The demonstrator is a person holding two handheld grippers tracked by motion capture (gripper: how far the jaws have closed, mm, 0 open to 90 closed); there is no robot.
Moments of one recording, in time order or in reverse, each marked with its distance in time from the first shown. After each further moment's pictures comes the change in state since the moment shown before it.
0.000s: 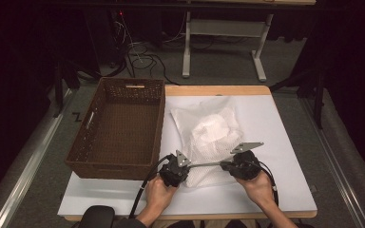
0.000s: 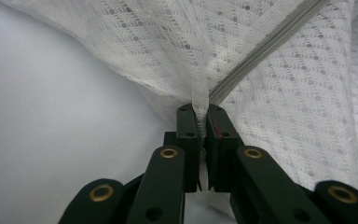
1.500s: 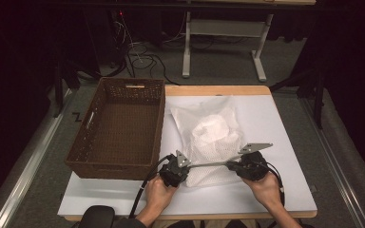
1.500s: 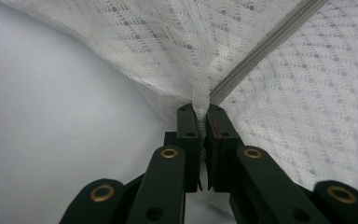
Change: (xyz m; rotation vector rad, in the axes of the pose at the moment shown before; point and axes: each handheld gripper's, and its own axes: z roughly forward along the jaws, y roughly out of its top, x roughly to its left) left arm 0.000 -0.001 0.000 -0.002 -0.003 0.012; right arm -0.010 -0.009 -0.014 -0.016 -0.007 0.019
